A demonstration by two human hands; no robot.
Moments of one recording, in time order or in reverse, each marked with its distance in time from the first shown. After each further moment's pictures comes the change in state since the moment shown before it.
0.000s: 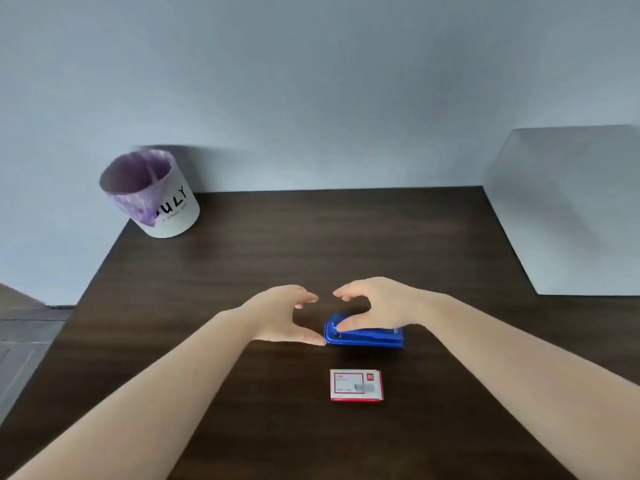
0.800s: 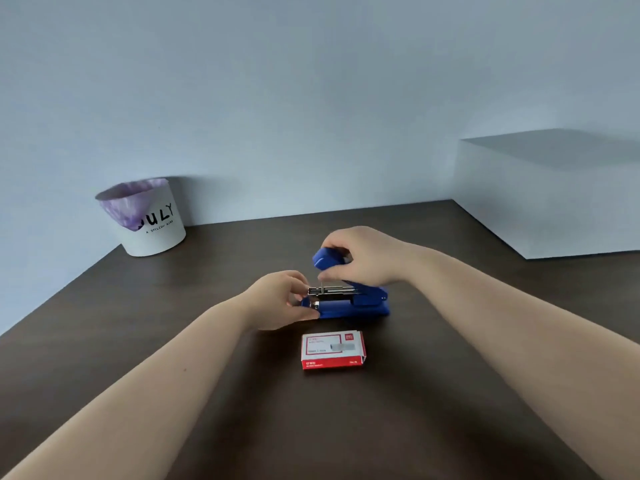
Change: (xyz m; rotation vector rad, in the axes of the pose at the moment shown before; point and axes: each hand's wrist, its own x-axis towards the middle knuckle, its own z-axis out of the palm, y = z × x) left_hand 0.024 0.010 0.080 0.099 0.446 0.182; right_hand -0.027 0.013 0.042 -0.193 0.609 -0.299
